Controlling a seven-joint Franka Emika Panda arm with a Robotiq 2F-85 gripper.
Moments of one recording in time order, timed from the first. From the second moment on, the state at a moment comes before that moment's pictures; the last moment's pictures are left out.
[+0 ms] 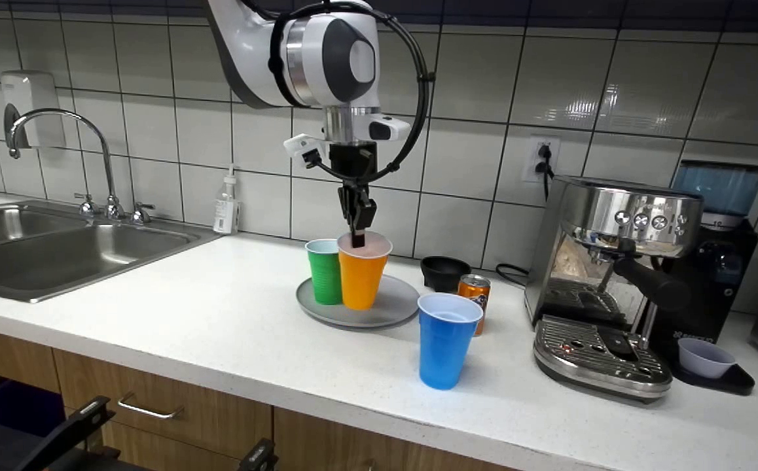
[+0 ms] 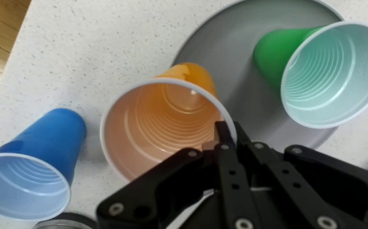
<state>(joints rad) -0.03 0.13 -0.17 -2.34 -0.08 2.63 0.78</state>
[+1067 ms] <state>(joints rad) 0.02 0.47 -0.16 -1.93 0.02 2.60 0.81</state>
